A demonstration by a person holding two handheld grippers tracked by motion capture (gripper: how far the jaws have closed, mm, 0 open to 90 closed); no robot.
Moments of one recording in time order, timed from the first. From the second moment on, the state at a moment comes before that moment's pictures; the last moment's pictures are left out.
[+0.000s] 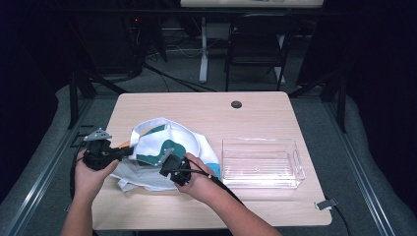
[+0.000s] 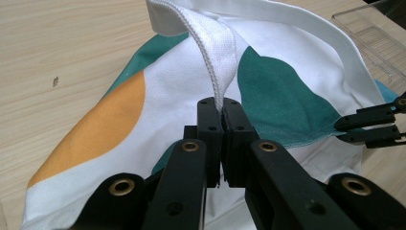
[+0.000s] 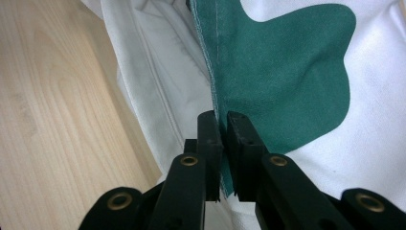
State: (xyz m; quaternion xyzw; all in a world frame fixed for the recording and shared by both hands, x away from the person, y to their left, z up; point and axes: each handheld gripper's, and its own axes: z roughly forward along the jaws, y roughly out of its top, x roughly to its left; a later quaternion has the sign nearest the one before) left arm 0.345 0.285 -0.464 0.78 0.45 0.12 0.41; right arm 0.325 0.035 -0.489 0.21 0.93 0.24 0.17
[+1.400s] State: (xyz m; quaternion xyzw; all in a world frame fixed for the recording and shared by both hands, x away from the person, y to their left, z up) left arm 0.343 0.287 -0.465 0.78 0.45 0.14 0.41; right arm 0.324 0.027 -0.457 0.22 0.91 0.28 0.21
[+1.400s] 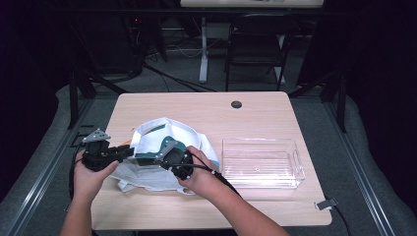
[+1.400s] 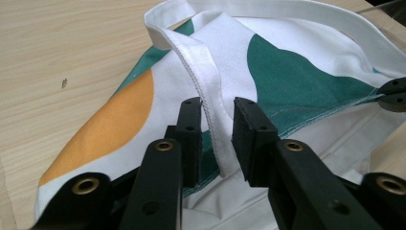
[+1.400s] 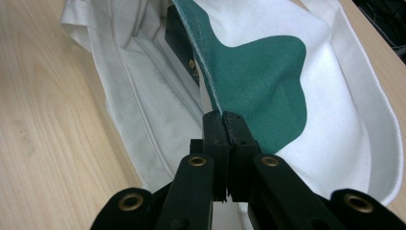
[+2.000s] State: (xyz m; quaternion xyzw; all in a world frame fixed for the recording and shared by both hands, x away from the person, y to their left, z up) left arm 0.335 0.291 -0.456 0.78 0.45 0.16 0.41; right arm 0.329 0.028 -0.441 0.22 0.91 0.28 0.22
